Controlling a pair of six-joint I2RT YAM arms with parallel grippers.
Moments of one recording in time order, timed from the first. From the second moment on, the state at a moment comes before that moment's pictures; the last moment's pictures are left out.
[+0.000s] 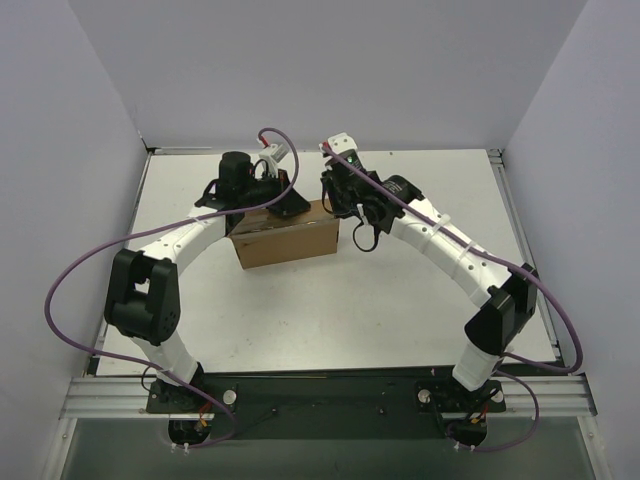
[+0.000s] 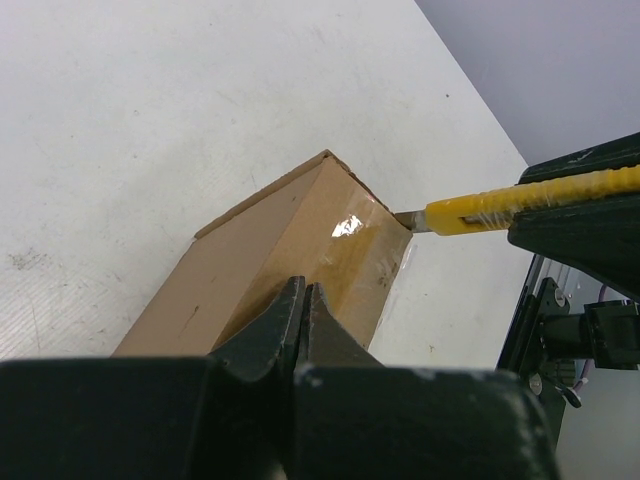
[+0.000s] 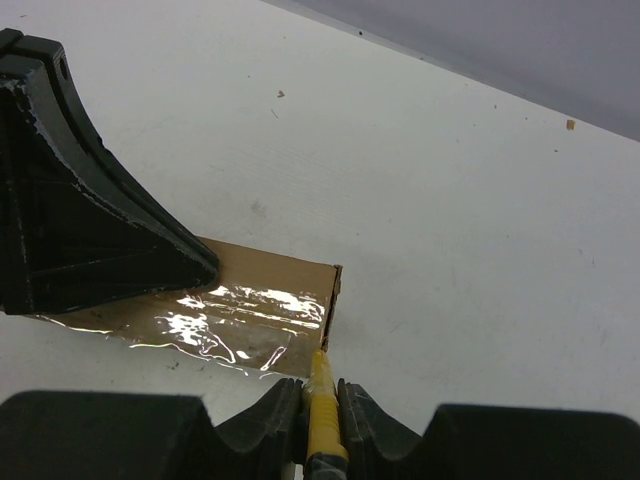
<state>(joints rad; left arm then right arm) -0.33 1.71 1.26 0.02 0.72 -0.33 0.75 1.71 1.71 -0.74 0.36 0.18</state>
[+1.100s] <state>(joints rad) -0.34 1.74 1.31 -0.01 0.72 -0.30 0.74 1.55 1.62 -0.86 0.33 0.05</state>
